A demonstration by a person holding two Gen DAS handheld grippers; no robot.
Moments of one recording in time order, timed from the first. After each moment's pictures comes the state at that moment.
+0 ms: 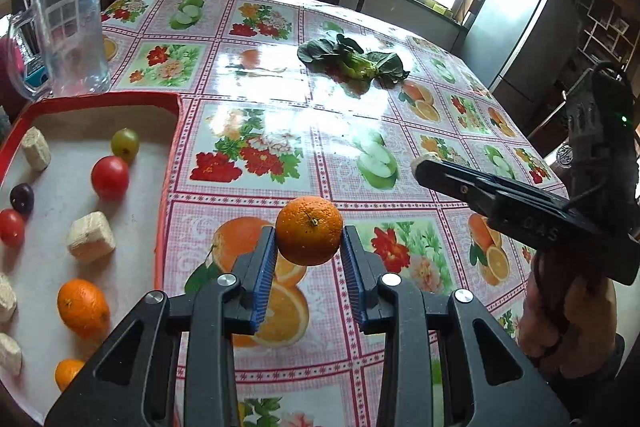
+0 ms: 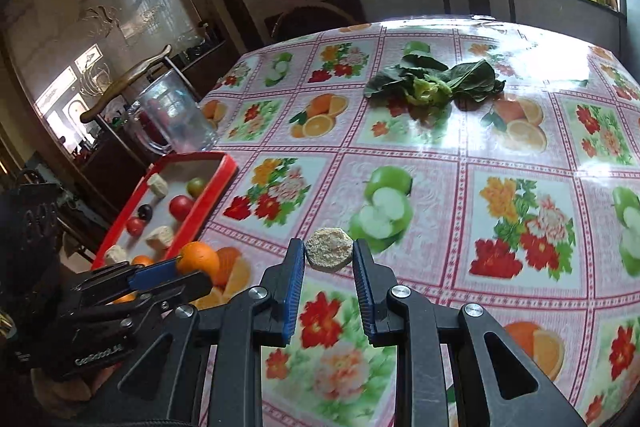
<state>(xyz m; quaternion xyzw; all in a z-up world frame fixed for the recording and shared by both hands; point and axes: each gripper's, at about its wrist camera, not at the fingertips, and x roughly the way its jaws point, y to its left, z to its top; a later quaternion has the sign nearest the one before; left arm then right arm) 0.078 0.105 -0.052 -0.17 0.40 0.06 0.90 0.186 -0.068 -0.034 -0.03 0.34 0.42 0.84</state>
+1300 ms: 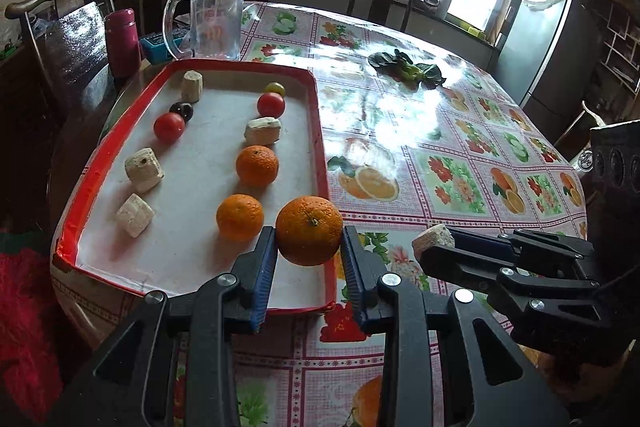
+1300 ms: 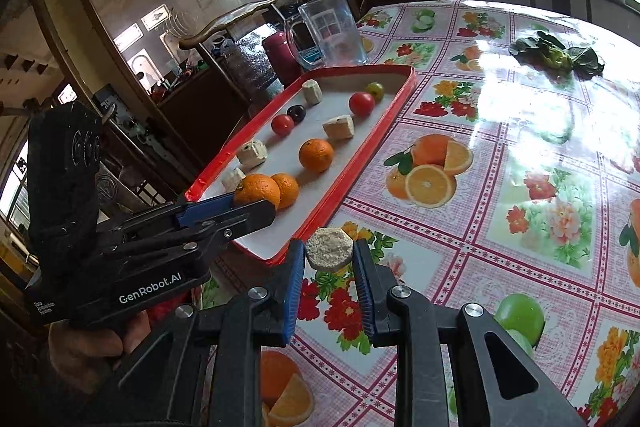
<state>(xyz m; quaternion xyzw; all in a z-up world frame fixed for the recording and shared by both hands) -0.075 0.129 -0.043 -0.16 0.37 0.15 0.90 0.005 -0.027 -0.060 -0.07 0.35 0.53 0.77</state>
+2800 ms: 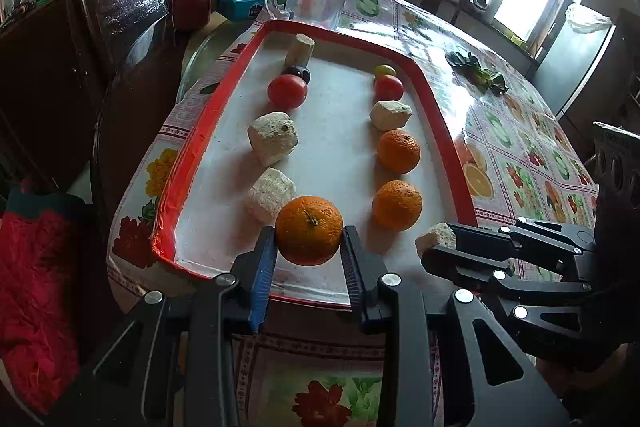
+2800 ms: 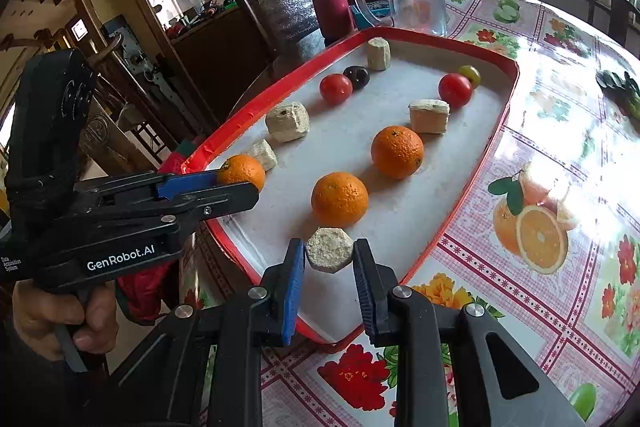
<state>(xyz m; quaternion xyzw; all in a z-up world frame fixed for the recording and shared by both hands) -0.105 0.218 -0.070 -0.21 0.40 0.19 0.87 -0.016 0.083 -0.084 -0.18 0.35 0.55 0.74</state>
